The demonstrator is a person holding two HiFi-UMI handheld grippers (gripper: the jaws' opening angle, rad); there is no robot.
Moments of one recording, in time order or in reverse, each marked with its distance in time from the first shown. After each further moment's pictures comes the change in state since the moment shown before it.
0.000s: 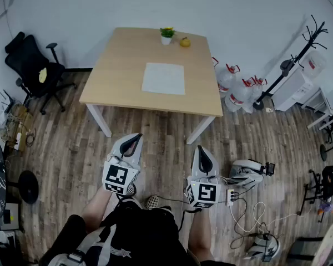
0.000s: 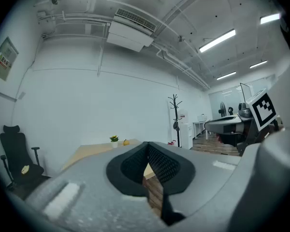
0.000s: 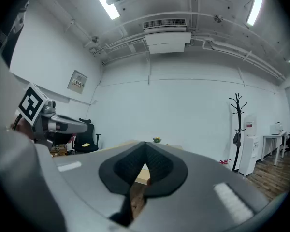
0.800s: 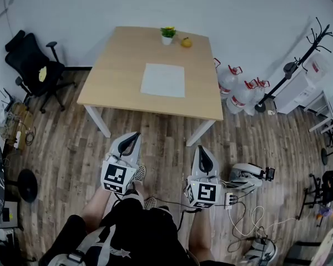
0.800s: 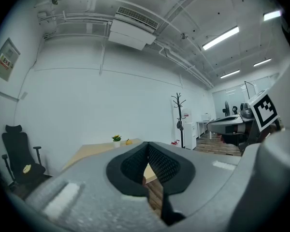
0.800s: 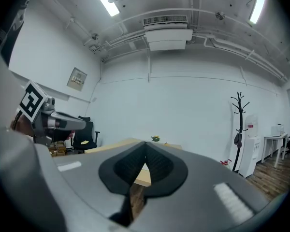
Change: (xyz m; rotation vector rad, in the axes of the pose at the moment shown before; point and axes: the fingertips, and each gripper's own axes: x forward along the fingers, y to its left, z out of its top) left arm 0.033 0.011 -0.003 -0.004 0.010 0.036; right arm 0.031 -0.025 -0.009 -0.013 0.022 0.003
